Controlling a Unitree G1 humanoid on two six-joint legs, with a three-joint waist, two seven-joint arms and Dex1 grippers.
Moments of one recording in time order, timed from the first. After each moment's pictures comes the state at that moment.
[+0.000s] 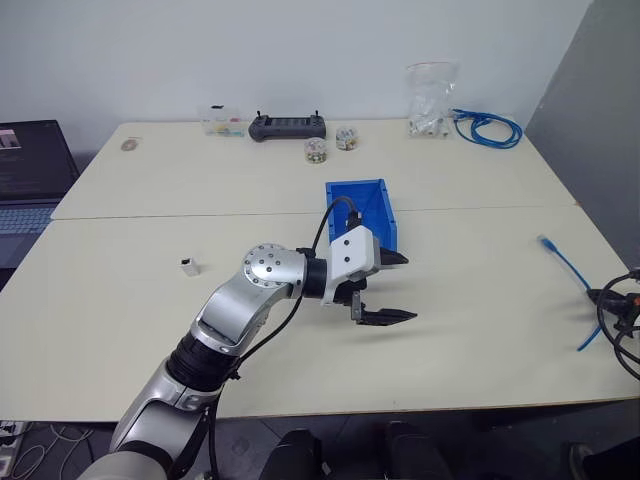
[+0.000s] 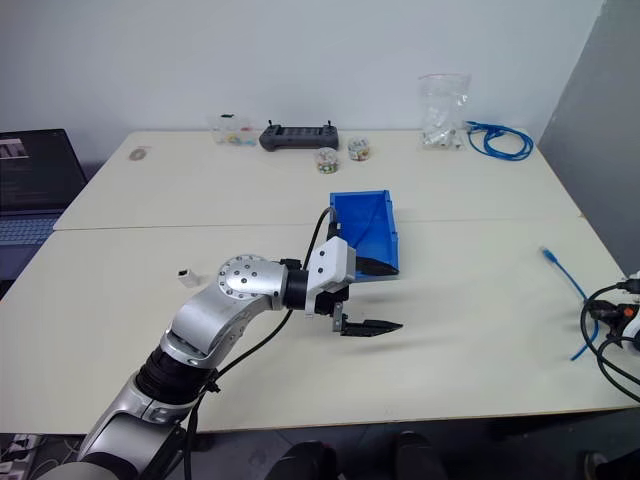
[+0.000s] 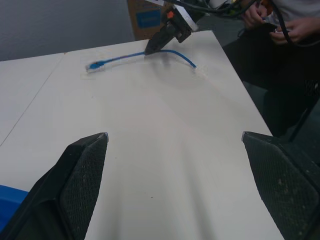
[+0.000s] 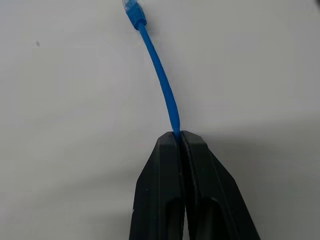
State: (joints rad) left arm -0.61 0.43 -0.37 -0.22 -0.31 0.46 -1.01; right arm -0.22 -0.90 -0.46 0.52 0.38 0.48 0.76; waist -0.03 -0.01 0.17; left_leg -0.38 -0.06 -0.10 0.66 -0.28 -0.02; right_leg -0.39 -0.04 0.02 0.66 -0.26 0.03
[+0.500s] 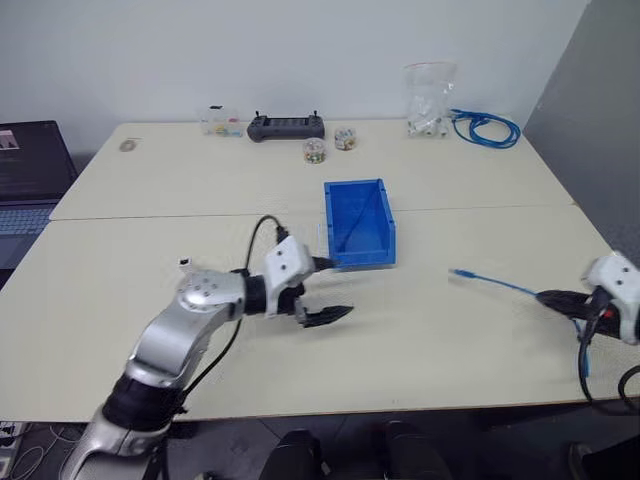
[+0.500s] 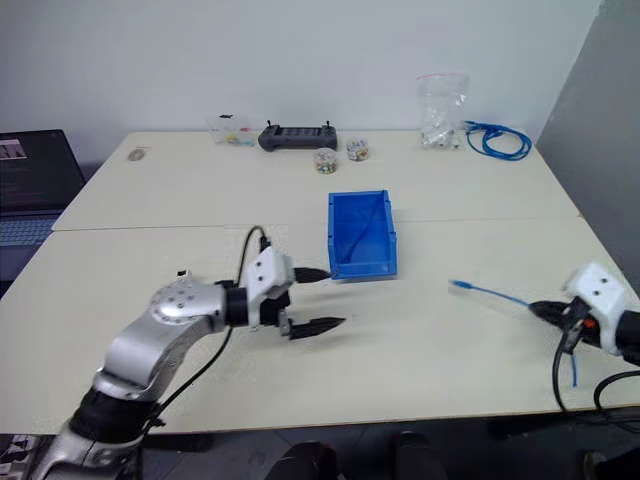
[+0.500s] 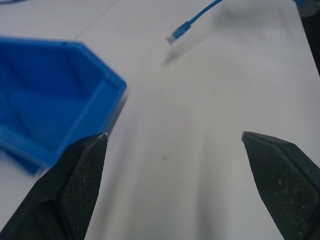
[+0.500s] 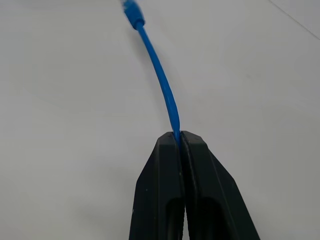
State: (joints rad) left arm -0.29 0.65 -0.13 -0.34 -0.33 0.52 -0.95; right arm 0.06 -1.06 -0.27 -0.13 0.32 0.28 1.09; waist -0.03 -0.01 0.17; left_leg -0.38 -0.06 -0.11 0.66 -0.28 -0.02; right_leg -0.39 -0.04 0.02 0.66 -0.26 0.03
